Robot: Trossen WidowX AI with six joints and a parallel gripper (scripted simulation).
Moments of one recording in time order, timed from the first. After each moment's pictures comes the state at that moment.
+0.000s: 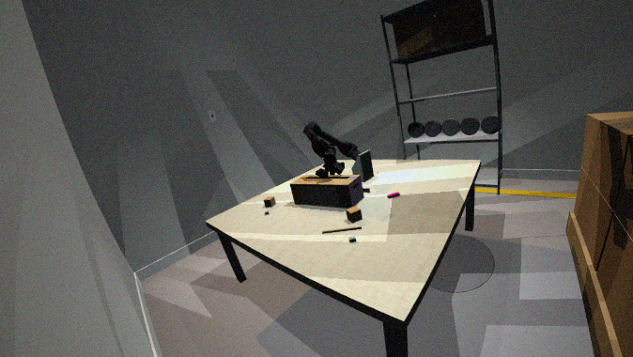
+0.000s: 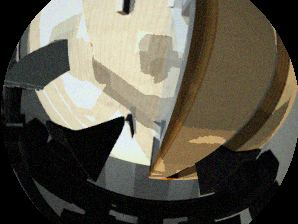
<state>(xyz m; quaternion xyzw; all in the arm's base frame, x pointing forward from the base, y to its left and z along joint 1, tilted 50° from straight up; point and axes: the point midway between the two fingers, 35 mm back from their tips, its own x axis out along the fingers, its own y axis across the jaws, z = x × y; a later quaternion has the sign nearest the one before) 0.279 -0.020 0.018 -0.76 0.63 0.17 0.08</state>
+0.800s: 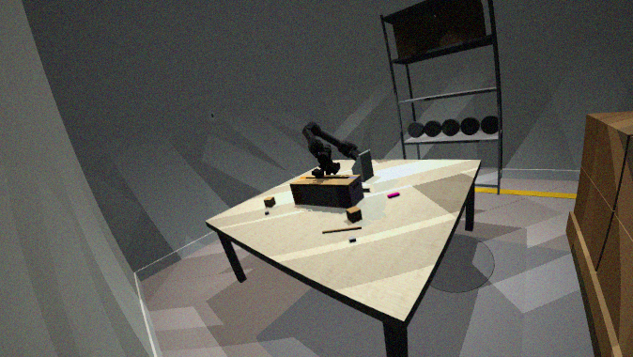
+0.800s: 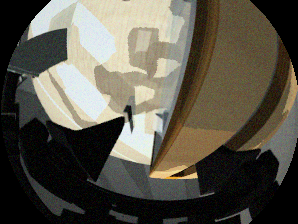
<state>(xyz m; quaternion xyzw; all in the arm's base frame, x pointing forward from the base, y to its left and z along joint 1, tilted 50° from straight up) 0.285 -0.038 0.040 -0.76 0.63 0.17 0.08</state>
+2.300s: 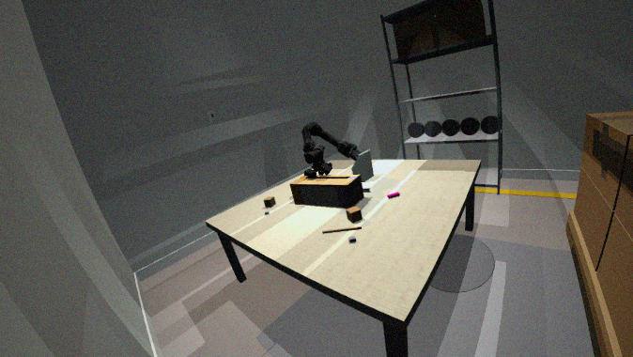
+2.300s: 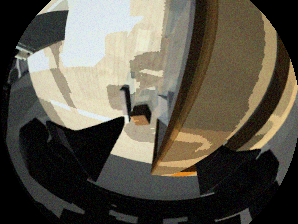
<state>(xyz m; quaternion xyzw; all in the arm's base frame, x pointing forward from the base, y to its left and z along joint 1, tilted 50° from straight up) 0.296 -0.072 0.081 -0.76 0.63 0.17 0.08</state>
